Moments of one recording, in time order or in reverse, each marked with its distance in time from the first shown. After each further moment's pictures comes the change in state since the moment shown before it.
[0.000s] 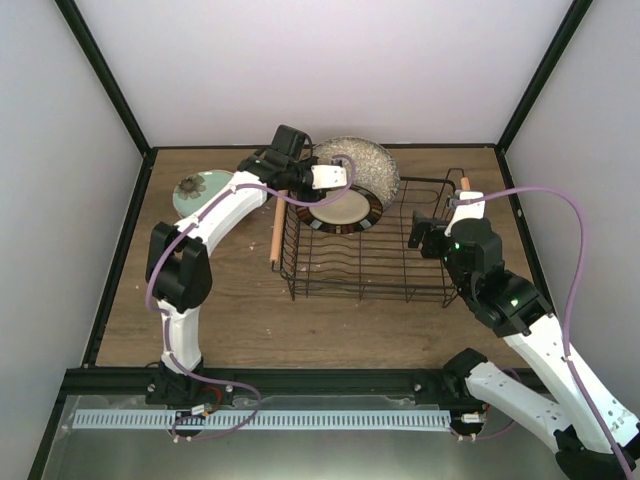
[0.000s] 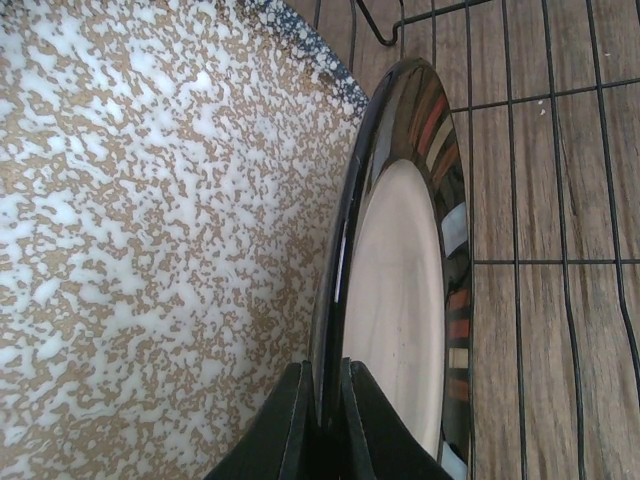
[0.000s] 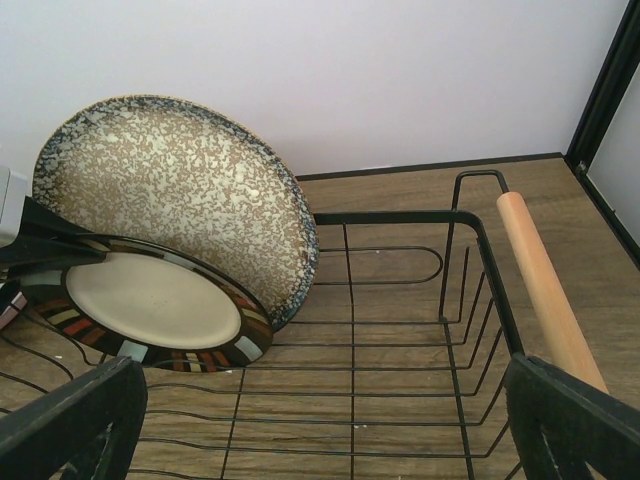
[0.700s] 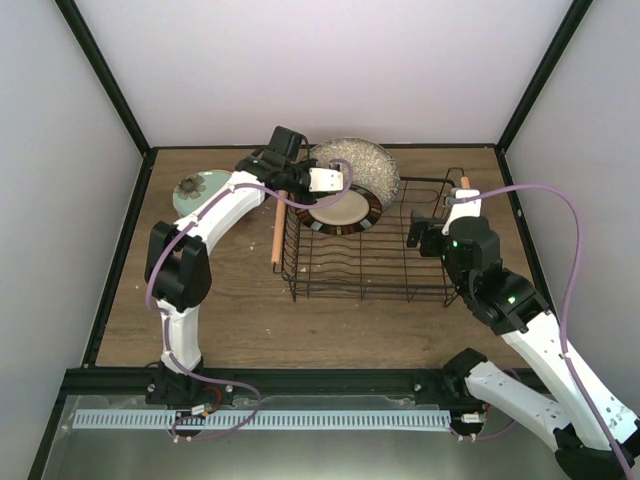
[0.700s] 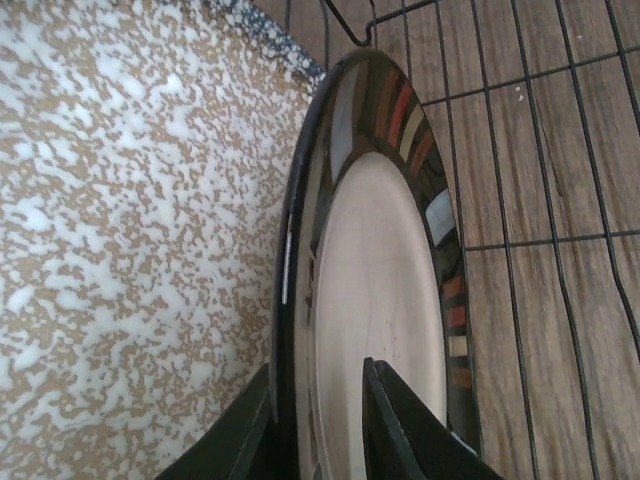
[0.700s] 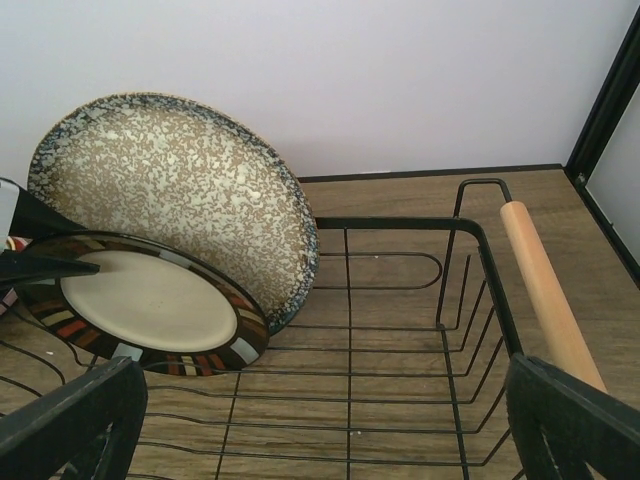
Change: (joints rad) left arm 0.016 0.000 -0.016 -0.009 0.052 0.081; right arm 0.000 0.018 0.000 0.023 -0.003 -0.040
